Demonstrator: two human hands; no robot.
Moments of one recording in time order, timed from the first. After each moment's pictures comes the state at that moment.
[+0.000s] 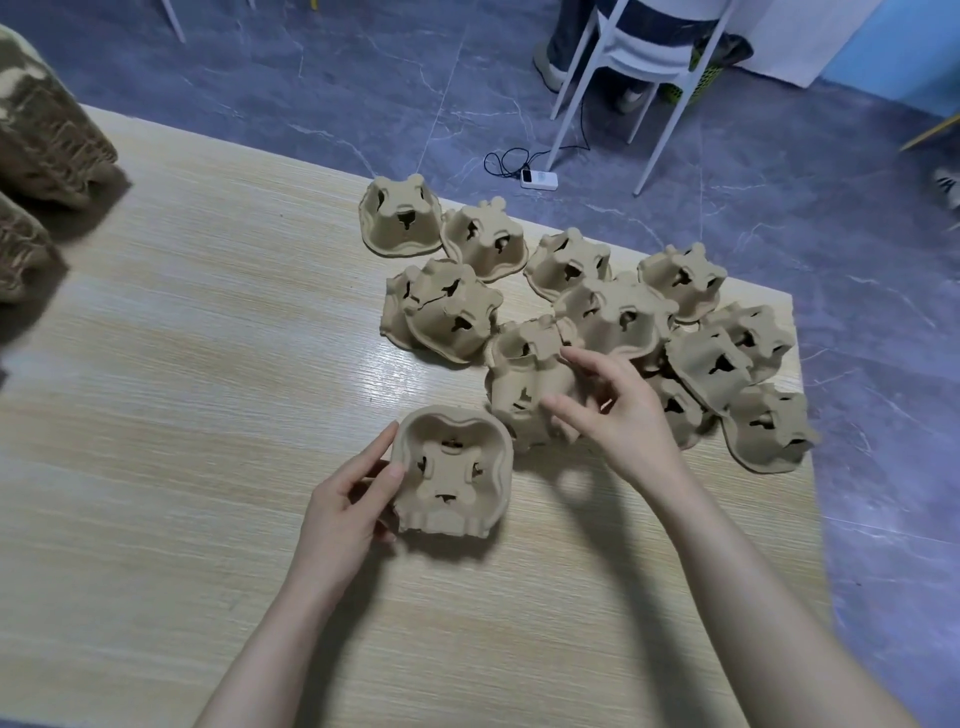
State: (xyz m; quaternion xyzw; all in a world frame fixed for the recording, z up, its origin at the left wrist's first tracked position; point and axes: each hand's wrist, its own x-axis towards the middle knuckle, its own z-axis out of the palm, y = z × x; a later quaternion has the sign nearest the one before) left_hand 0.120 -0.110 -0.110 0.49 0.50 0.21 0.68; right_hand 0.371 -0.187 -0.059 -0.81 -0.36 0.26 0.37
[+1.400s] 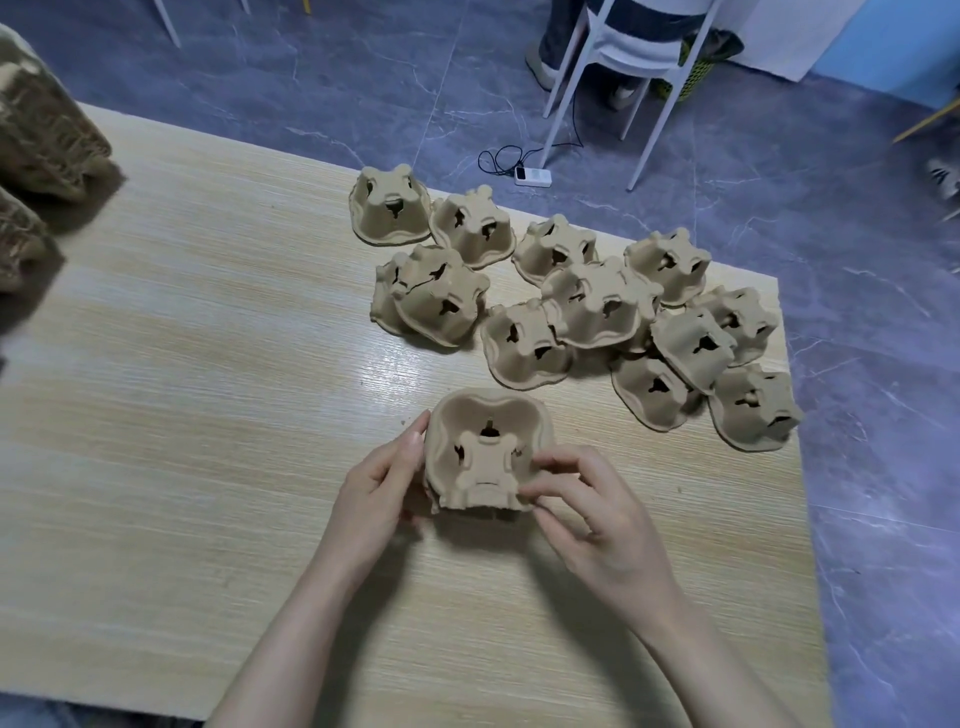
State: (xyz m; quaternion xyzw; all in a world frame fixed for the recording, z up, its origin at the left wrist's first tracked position) left_hand 0.140 -0.132 -0.100 0.53 0.45 0.16 0.70; right_hand 0.313 -0.277 -0.072 -0.73 -0.57 0.14 0.34
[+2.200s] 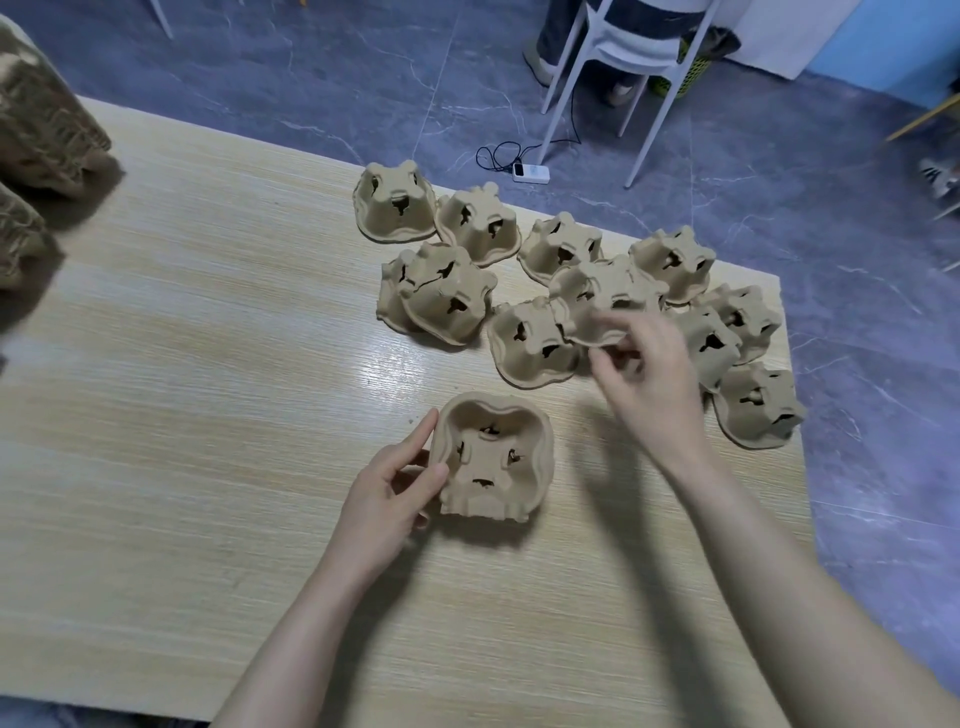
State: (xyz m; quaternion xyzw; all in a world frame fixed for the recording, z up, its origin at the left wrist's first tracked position) left_hand 0.132 -0.129 -0.110 0.55 0.44 0.15 0.70; right_hand 0.385 -0.202 -0.052 -0.82 -0.47 0.04 0.31
